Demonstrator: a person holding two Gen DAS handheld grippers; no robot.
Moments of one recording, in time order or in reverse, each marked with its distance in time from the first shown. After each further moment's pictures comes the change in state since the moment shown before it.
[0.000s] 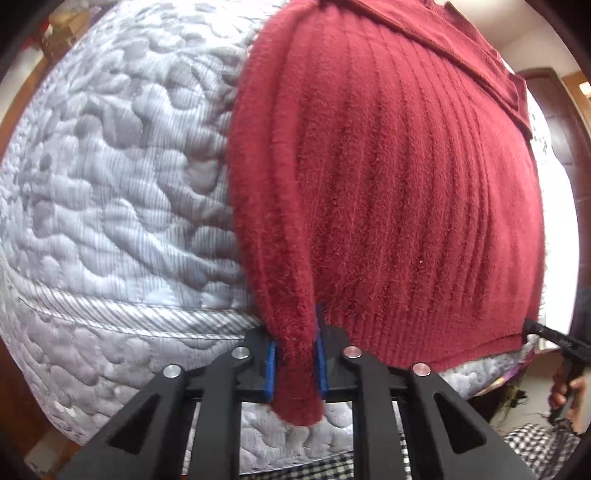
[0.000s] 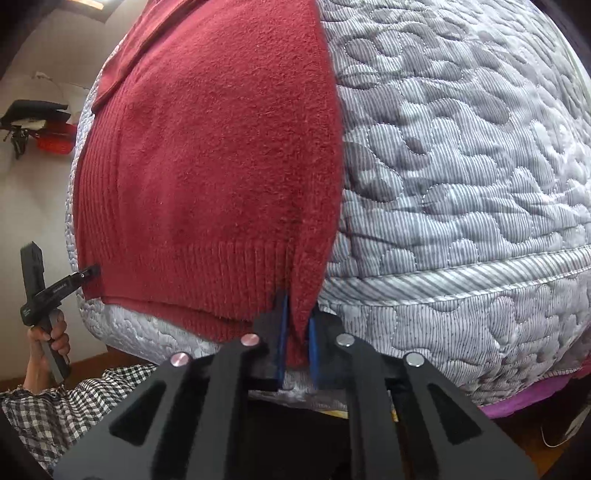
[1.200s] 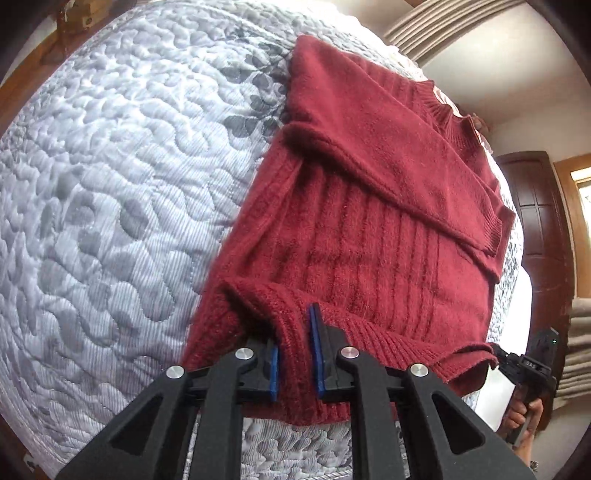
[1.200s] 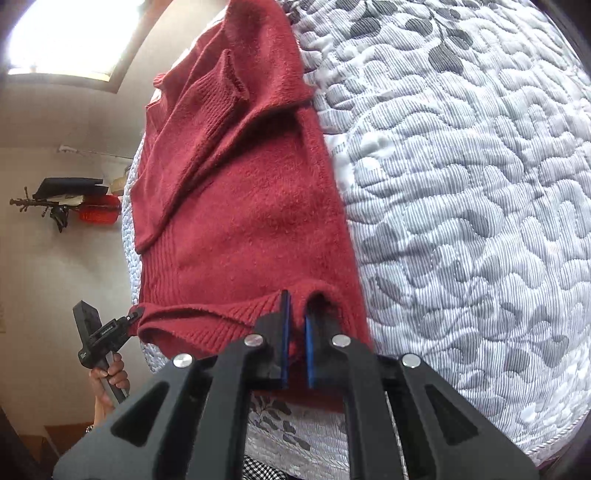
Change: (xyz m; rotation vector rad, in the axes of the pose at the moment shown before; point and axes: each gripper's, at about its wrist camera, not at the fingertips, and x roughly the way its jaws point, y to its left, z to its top) left arm -0.040 0.022 0.176 -0.176 -0.110 -0.173; right arm -0.044 -0.021 0.188 0.134 -0.102 0.233
